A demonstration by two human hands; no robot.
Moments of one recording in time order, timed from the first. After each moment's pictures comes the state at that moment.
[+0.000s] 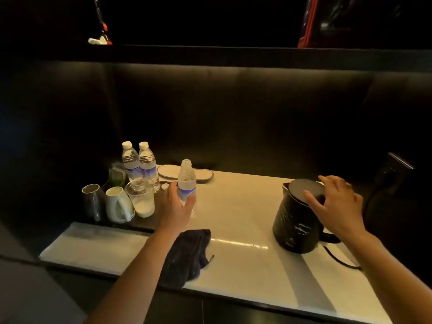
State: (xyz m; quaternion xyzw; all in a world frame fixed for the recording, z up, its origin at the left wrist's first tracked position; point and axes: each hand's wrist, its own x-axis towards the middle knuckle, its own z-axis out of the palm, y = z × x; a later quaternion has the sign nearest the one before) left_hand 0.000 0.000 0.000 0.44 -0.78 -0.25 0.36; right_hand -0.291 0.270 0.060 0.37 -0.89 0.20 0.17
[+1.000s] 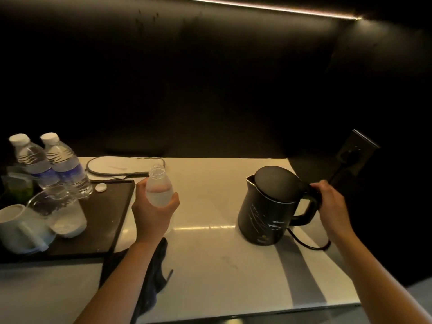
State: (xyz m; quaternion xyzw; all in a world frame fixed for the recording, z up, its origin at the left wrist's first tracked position) left_hand -0.093 -0.001 -0.037 0.34 -0.70 -0.41 0.48; right_hand -0.357 0.303 -0.001 0.18 -0.80 0.57 -0.02
